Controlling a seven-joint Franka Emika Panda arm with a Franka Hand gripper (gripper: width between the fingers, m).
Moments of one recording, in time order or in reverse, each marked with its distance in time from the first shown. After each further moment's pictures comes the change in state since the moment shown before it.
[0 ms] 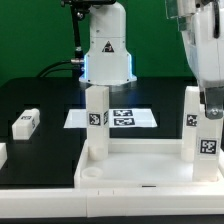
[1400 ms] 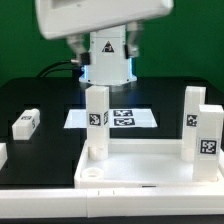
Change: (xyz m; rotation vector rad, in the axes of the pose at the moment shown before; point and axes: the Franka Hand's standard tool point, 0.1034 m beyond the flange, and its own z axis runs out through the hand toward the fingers) arm 0.147 0.047 -0.081 0.048 0.016 -1.288
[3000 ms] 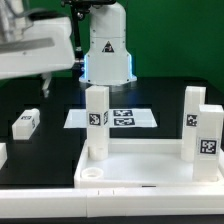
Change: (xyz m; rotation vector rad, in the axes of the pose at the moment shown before) arm -0.003 0.177 0.062 -0.137 -0.333 -0.624
